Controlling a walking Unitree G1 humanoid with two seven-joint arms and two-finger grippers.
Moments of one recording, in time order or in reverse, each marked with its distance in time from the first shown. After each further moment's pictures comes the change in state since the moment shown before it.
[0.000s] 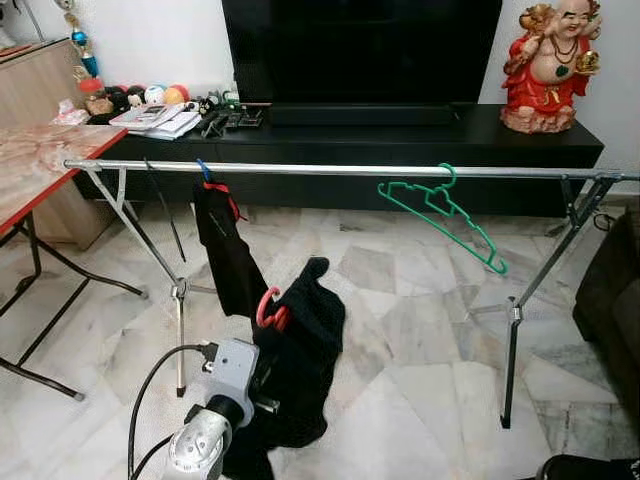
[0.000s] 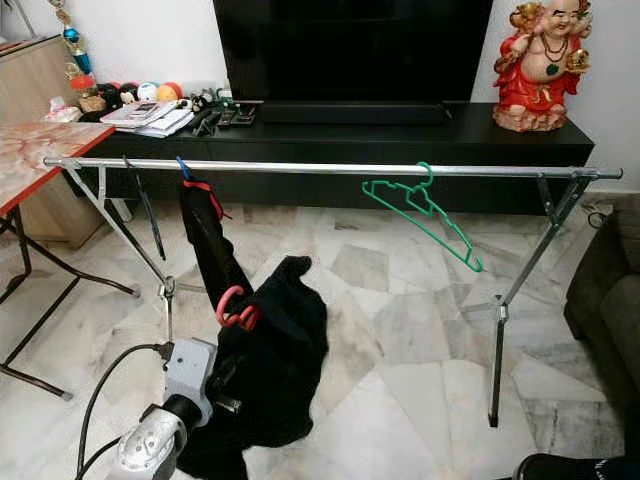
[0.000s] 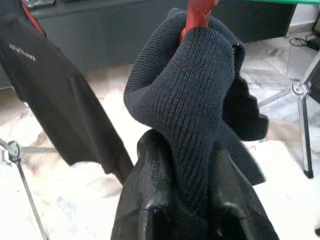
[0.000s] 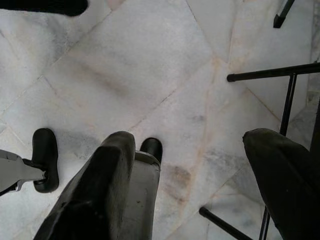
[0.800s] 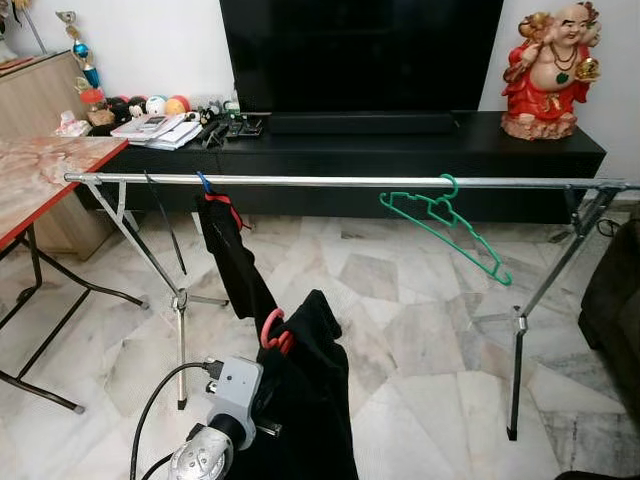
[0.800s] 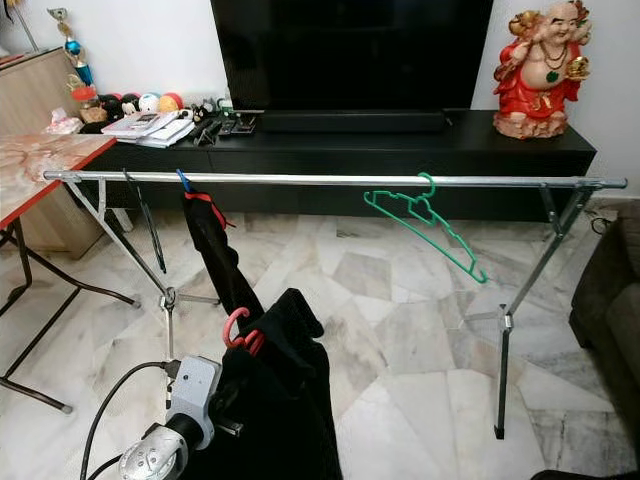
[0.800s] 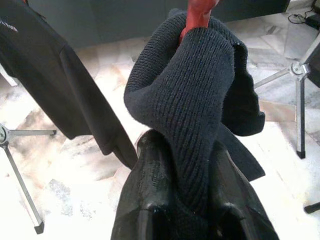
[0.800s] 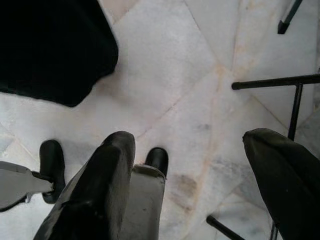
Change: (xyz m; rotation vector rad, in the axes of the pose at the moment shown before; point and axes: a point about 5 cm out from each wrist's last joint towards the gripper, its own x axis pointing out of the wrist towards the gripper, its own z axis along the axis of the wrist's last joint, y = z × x) left arm -0.008 -0.009 -0.017 -0.021 0.098 -0.039; right arm -0.001 0.001 -0.003 0.033 0.000 0.005
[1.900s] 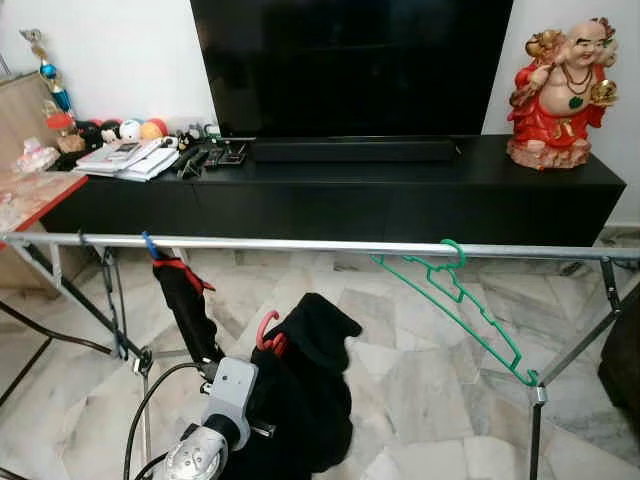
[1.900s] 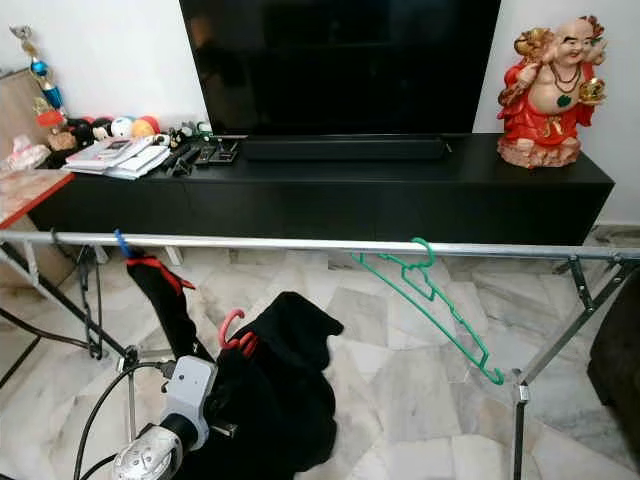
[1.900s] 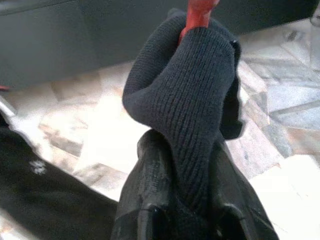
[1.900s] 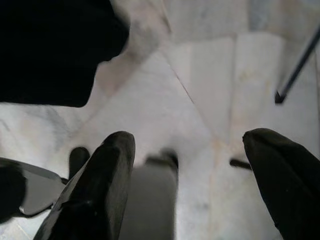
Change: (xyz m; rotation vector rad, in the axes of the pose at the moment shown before) left arm 0.000 0.000 -0.004 -0.003 0.040 0.018; right arm -0.001 0.003 -0.003 0.022 -0.004 0.001
